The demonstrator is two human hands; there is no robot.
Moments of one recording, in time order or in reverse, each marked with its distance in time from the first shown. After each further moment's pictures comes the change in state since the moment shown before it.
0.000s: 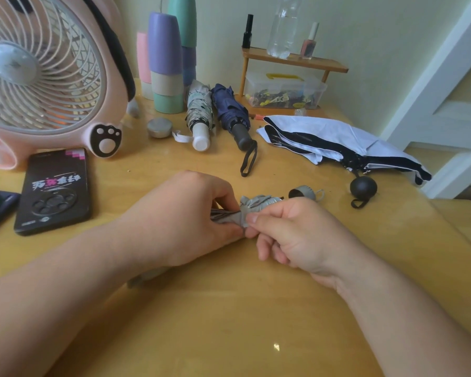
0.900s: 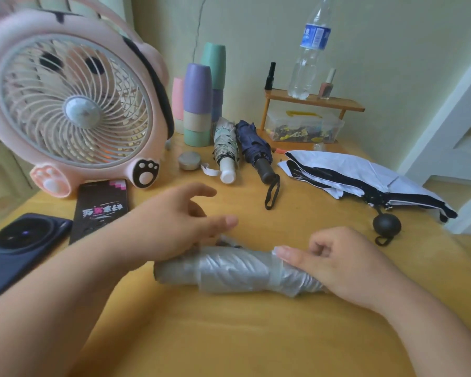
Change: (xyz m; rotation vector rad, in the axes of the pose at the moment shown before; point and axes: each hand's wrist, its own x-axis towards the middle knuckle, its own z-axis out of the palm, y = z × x) left_hand -0.004 -0.034 -0.043 -0.441 -0.073 -0.379; right_hand -0.004 -0.005 -0.026 -0.591 0.201 -0.093
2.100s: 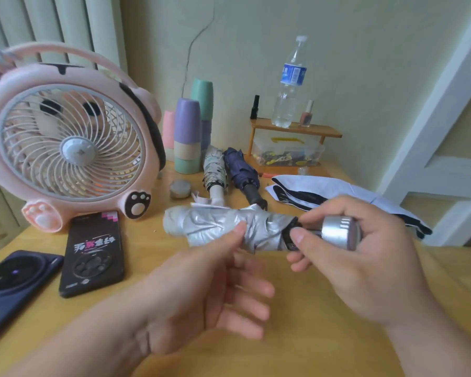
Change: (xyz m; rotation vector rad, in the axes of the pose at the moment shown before) left_hand -0.030 0.029 0.030 -0.974 -0.510 -0.182; right_hand -0.037 -0.056 -0.032 0.661 0.389 -0.334
